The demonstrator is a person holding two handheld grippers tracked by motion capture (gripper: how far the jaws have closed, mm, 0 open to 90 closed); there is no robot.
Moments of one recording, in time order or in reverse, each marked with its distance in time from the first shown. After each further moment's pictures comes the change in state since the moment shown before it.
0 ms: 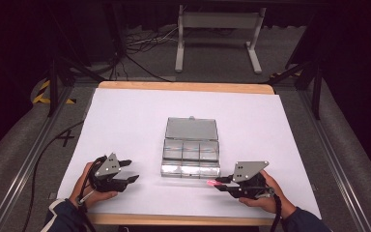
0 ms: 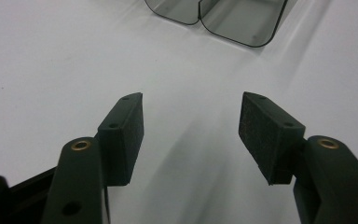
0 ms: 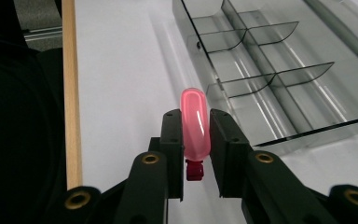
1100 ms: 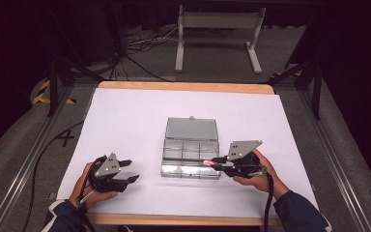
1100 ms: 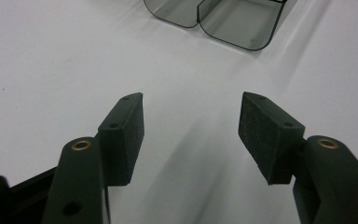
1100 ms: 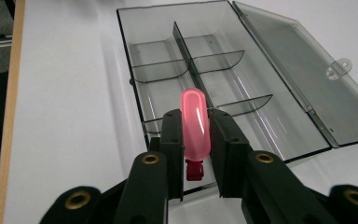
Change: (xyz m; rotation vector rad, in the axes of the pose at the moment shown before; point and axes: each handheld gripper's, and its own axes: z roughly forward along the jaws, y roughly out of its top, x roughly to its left) left arm -0.001 0.002 -0.001 -0.001 0.006 0.001; right arm -0.044 0.025 0.011 -0.004 -0.043 -0.010
